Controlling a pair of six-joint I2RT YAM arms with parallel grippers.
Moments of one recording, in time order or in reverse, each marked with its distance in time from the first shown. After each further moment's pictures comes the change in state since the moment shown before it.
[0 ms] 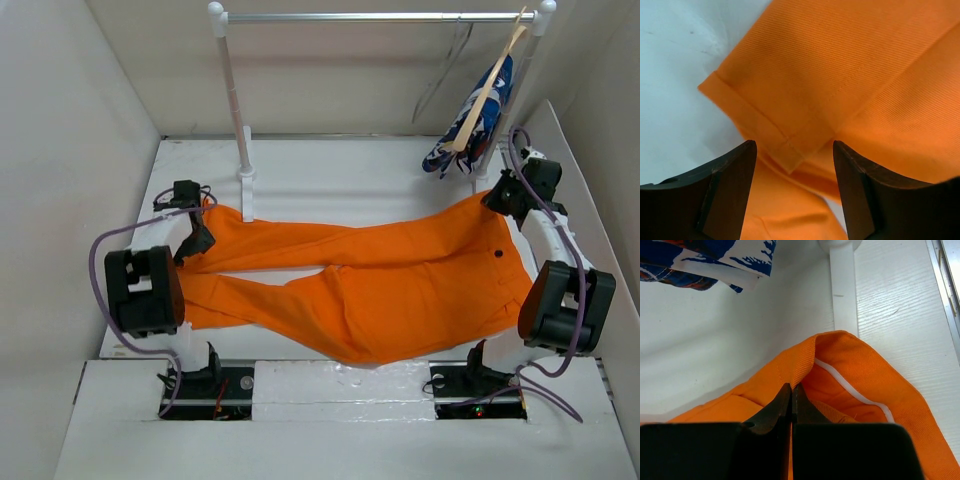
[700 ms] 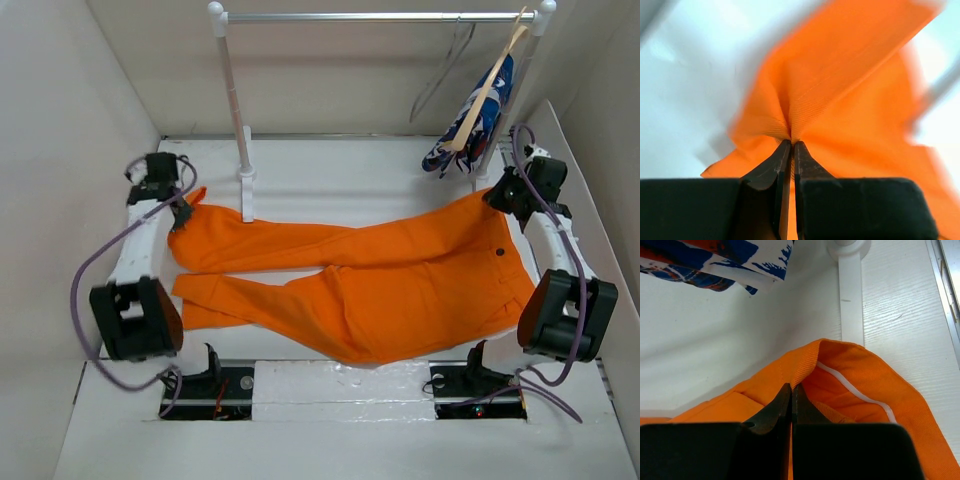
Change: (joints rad) left arm 0.021 -0.026 0.163 -0.098 0.040 -0.029; right arm -0.008 -0.033 0.000 -0.003 -0.034 0.000
